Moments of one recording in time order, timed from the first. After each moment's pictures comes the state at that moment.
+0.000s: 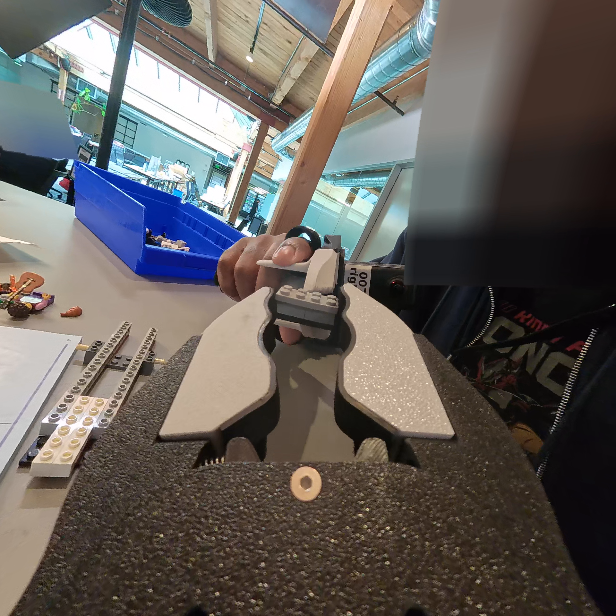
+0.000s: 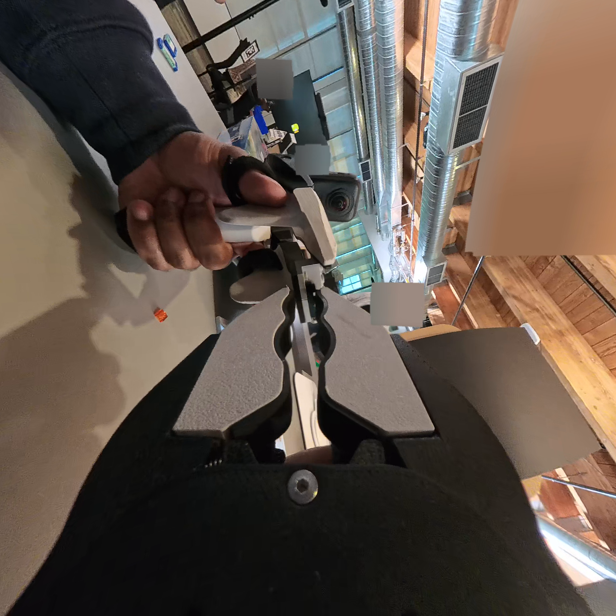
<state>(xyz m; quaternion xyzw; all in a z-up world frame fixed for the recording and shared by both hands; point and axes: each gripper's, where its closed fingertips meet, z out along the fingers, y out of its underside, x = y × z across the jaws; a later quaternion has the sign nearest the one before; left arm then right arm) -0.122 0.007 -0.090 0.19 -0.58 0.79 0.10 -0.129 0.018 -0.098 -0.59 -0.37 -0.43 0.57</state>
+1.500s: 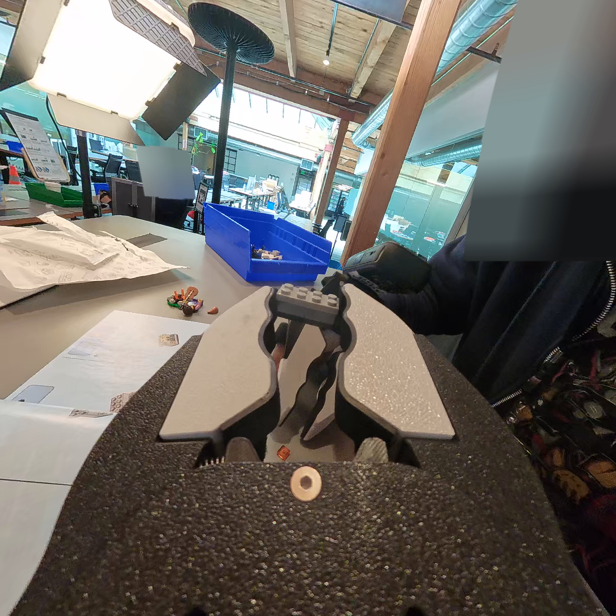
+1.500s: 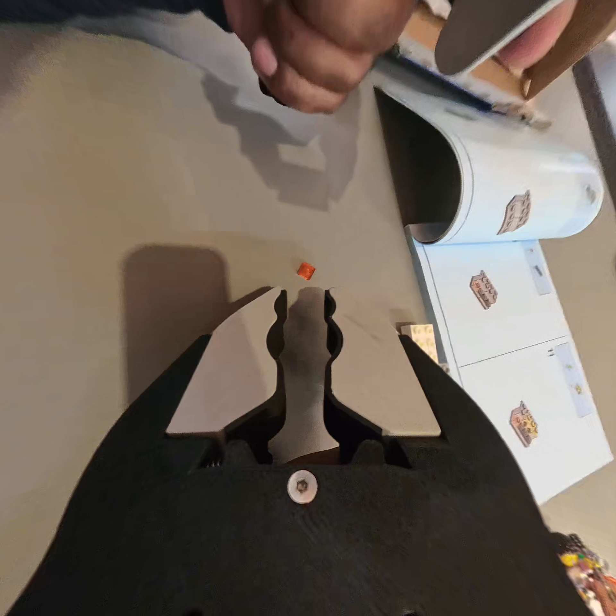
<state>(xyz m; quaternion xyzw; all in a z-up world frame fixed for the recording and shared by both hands) -0.103 0.075 -0.085 0.22 -0.61 0.76 -0.07 -0.114 0.055 -0.224 -0.90 -0.19 -0.07 0.39</state>
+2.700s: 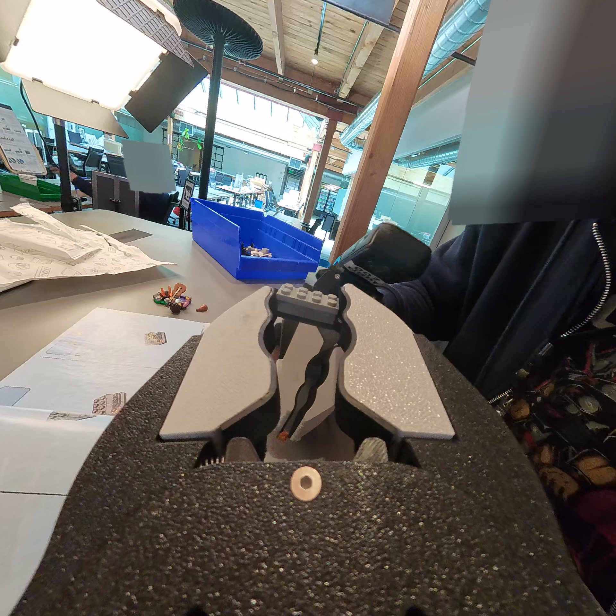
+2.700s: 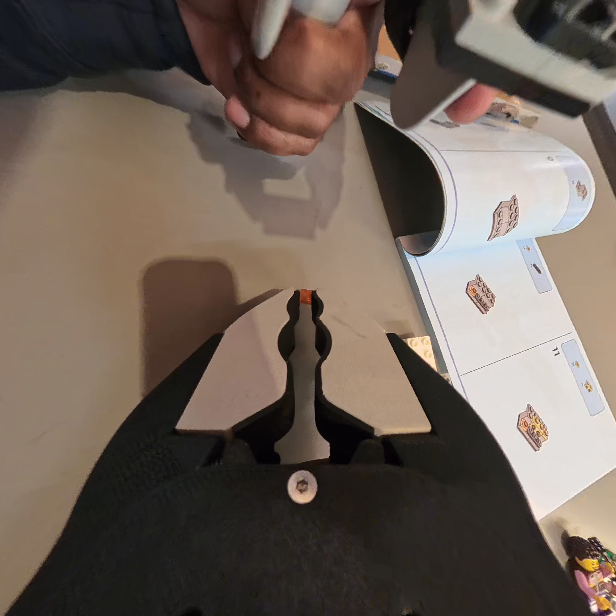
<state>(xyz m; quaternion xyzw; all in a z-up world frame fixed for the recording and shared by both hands) -0.104 0.071 -0.089 0.21 -0.61 0.76 -0.05 -0.118 0.065 -0.216 -0.90 -0.16 -0.06 0.40</state>
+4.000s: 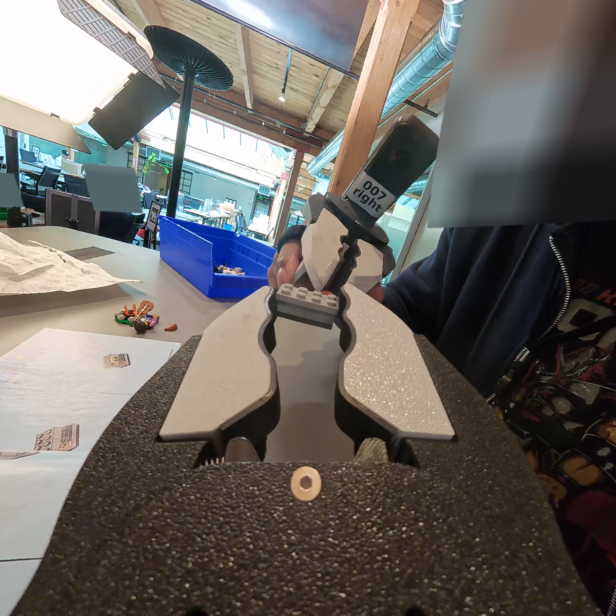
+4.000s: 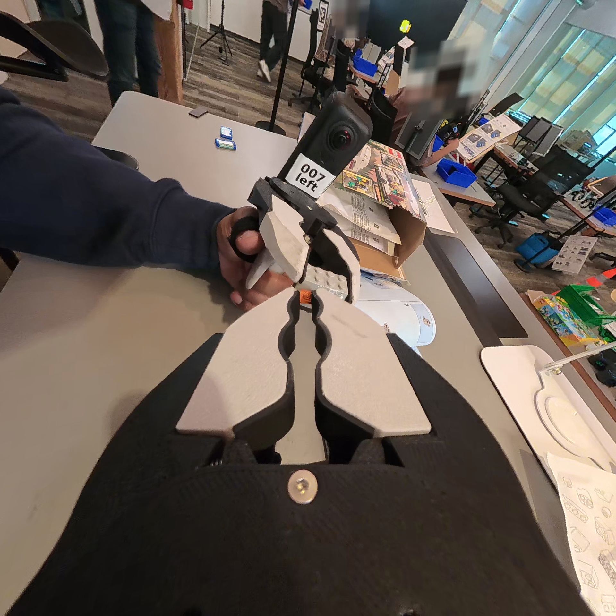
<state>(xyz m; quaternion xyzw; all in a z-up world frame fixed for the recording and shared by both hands) -0.107 0.061 -0.087 0.18 -0.57 0.80 -0.01 -0.120 0.064 -0.088 -0.79 -0.18 -0.07 0.58</state>
